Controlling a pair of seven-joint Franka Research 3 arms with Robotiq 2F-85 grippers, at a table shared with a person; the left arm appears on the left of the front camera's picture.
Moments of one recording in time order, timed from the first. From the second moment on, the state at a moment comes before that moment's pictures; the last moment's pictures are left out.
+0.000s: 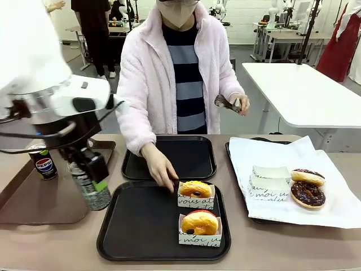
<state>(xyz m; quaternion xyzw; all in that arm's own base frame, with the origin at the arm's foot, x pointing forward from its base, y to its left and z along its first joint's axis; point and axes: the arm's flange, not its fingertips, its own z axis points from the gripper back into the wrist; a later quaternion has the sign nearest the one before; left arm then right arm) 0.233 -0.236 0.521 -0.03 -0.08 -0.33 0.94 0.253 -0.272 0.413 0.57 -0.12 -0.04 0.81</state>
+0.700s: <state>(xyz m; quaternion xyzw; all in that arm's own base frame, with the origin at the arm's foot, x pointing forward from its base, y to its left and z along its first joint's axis) 0.268 -0.252 0.497 -0.04 -0.08 -0.31 0.95 0.252 -0.273 0.413 0.57 -0.12 -0.04 0.81</state>
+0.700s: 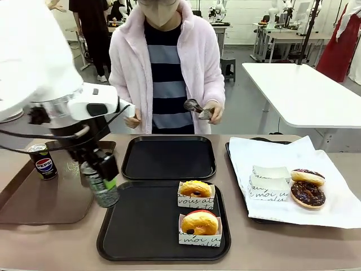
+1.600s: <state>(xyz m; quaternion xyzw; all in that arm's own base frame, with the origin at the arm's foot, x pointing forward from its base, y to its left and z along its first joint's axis) 0.373 -0.317 0.397 -0.03 -0.02 -0.25 0.97 0.251 -0.273 0.413 0.57 -0.12 -0.04 0.81</state>
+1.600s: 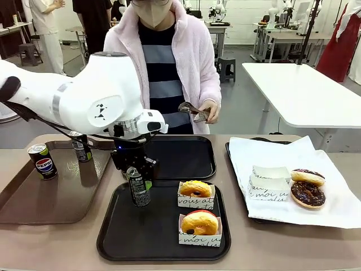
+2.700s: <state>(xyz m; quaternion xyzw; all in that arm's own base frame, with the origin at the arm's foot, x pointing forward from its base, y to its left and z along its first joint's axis) 0.375 -0.328 0.374 -0.01 -0.02 -0.25 0.97 0.251 -0.273 0.413 0.57 -0.12 -0.04 0.81</state>
